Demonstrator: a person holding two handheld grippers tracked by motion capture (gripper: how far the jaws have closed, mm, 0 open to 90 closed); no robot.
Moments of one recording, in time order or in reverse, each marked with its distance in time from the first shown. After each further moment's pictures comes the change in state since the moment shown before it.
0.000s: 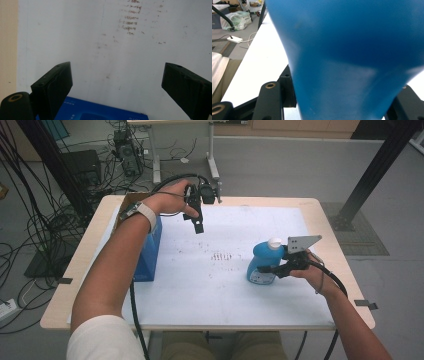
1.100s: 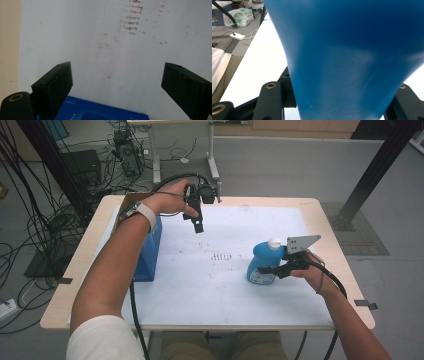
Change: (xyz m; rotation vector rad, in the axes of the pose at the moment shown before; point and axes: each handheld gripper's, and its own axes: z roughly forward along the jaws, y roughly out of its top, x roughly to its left) left arm 0.000 -0.001 -0.001 0.000 0.010 -0.003; right arm -0.002 -0.002 0.001 0.020 0.018 -0.006
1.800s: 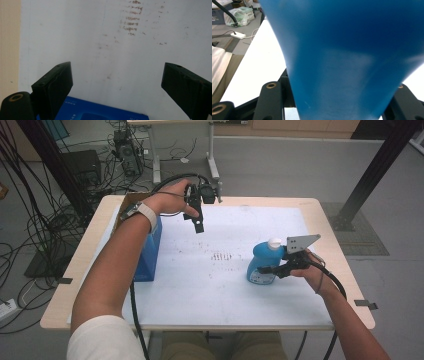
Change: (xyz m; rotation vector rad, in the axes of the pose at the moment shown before) left arm 0.000 0.001 0.000 0.001 0.002 -0.001; right arm -0.002 0.001 0.000 0.004 0.006 -0.015
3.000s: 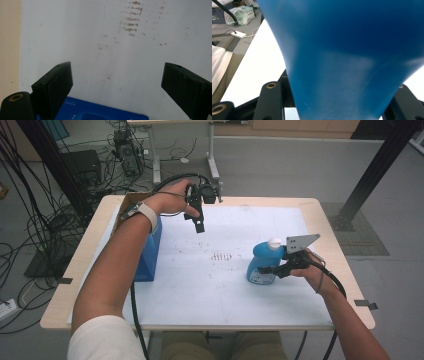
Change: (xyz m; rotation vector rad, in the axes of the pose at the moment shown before) left arm -0.001 0.002 0.000 -0.001 0.000 0.002; right arm 0.001 0.001 0.000 0.014 0.005 0.013
